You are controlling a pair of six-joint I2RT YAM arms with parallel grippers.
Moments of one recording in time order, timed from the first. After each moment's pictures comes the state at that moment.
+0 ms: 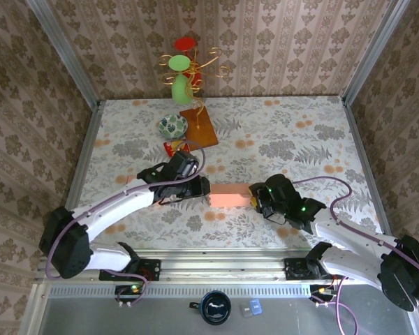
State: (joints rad) left arm -0.80 1.33 0.92 -0.54 0.19 -0.80; right arm 0.66 1.01 0.48 -0.19 0.01 1.79
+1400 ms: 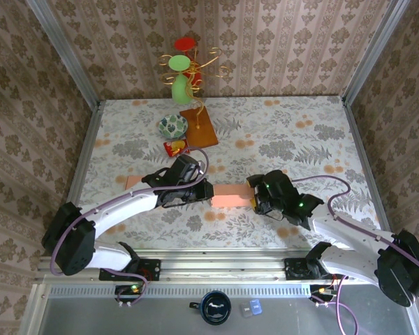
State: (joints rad) left arm -0.81 1.35 0.82 -0.37 0.28 -0.82; right arm 0.65 1.05 0.54 -0.19 0.02 1.87
